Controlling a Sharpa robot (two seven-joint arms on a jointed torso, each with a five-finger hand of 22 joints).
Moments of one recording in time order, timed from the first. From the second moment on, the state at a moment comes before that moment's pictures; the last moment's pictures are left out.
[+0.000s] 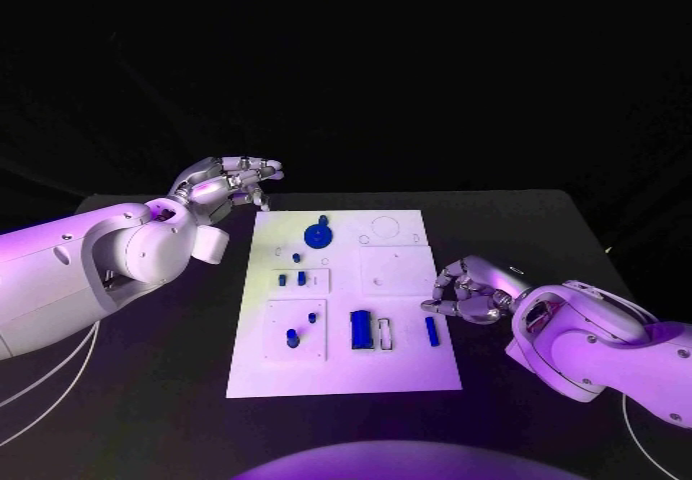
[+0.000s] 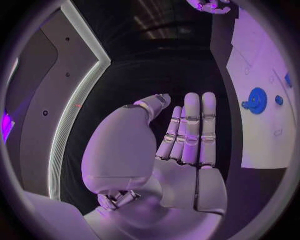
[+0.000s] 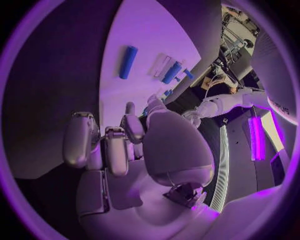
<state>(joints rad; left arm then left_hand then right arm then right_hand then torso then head) 1.20 -0.95 0.01 1.48 -0.04 -0.13 0.30 1.36 -0.19 0.49 0.07 0.31 0.82 0.21 0.30 0.24 0.80 0.15 0.49 0.11 1.11 0.07 1.07 0.37 0.17 0.91 0.16 1.00 0.65 1.09 -1.09 -0.14 1.89 -1.36 -0.46 -0.38 1.27 -0.05 -0.04 0.29 0.19 0.88 0.09 0.49 0.64 1.35 0.01 1.17 1.25 1.46 -0.06 1.51 1.31 0.05 1.45 0.05 1.21 1.31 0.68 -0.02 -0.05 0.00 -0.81</state>
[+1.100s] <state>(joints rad) 1.20 -0.95 0.01 1.48 -0.04 -0.13 0.30 1.36 -0.19 0.49 0.07 0.31 0.82 0.21 0.30 0.24 0.80 0.15 0.49 0.11 1.11 0.07 1.07 0.38 0.17 0.91 0.16 1.00 0.65 1.02 -1.07 -0.14 1.87 -1.49 -0.36 -0.44 1.32 -0.03 -0.02 0.29 0.21 0.93 0.08 0.47 0.63 1.35 0.01 1.17 1.26 1.46 -0.06 1.51 1.31 0.05 1.45 0.05 1.22 1.31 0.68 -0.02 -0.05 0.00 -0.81</state>
